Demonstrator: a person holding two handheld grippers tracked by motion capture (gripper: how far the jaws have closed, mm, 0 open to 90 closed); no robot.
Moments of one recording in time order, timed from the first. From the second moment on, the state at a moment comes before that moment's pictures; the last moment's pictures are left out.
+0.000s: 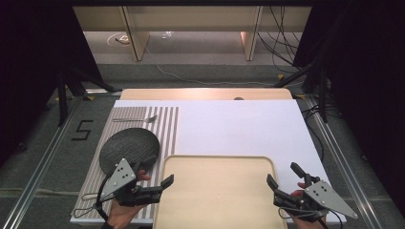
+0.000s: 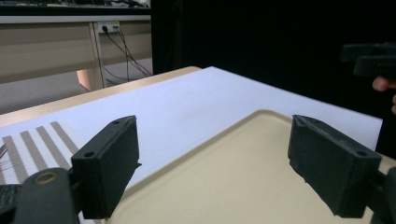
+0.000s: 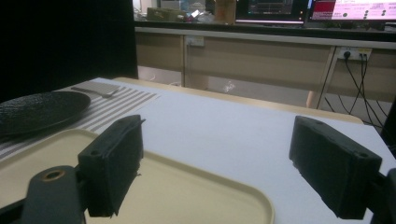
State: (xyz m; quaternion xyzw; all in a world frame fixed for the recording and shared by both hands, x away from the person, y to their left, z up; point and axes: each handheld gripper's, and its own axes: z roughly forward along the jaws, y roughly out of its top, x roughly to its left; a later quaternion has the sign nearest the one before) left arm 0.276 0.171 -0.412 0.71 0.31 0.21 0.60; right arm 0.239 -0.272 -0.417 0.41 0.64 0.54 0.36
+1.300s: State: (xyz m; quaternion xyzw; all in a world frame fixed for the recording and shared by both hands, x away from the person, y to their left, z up) left arm 0.287 0.197 -0.391 0.82 0.28 0.24 0.45; right arm 0.236 -0.271 -0.418 0.40 0.65 0.54 0.35
